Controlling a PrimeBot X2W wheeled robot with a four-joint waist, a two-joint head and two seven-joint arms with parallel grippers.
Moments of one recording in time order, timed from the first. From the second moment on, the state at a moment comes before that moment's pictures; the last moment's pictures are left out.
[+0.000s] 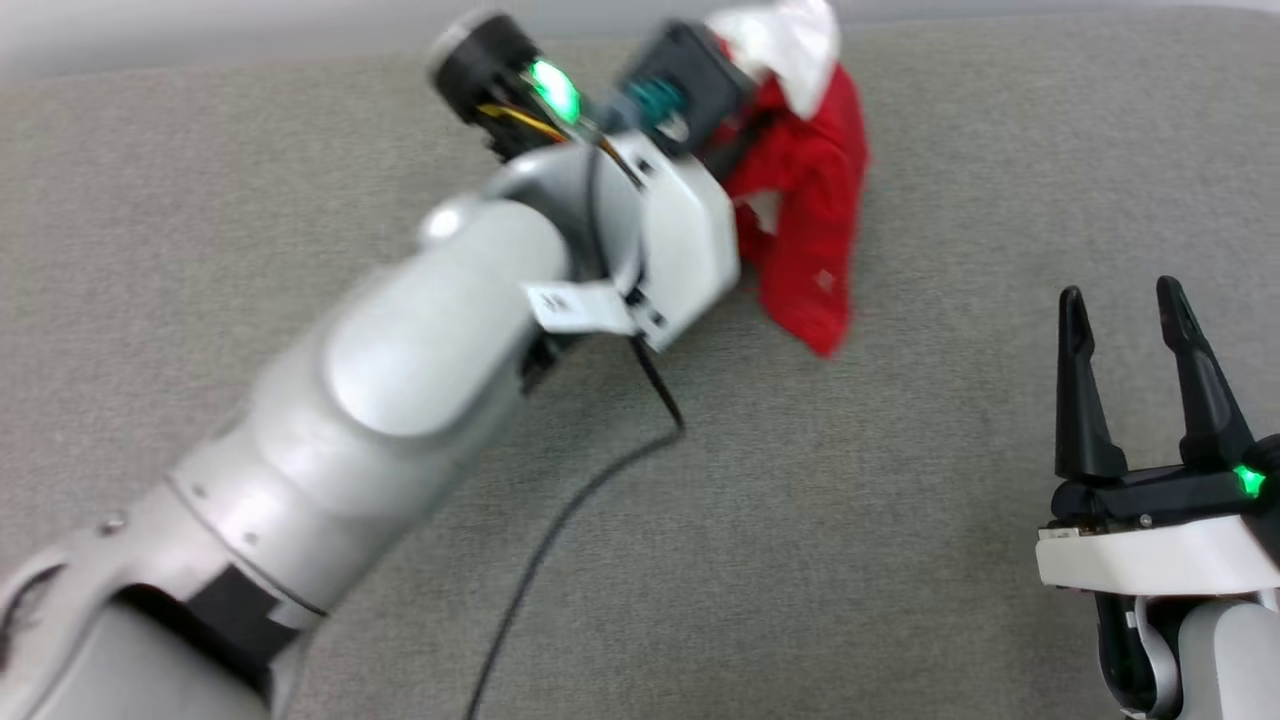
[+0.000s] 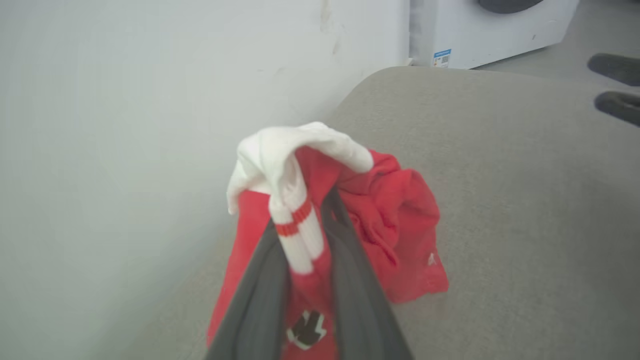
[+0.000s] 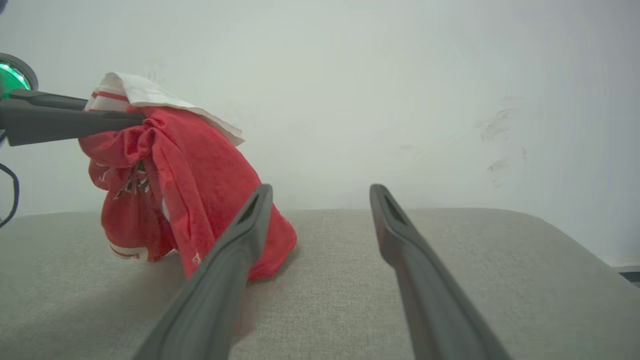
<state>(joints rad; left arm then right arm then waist) -1.15 0.27 -0.93 0.44 -0.54 -0.13 0.14 -0.15 -0.05 -0.05 -0.09 0.13 0.13 -0.26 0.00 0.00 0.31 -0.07</state>
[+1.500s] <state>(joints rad) -0.59 0.34 -0.92 0.35 -0.58 0.22 -0.26 0.01 -0.05 -0.09 -0.03 0.12 0.13 -0.26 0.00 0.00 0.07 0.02</state>
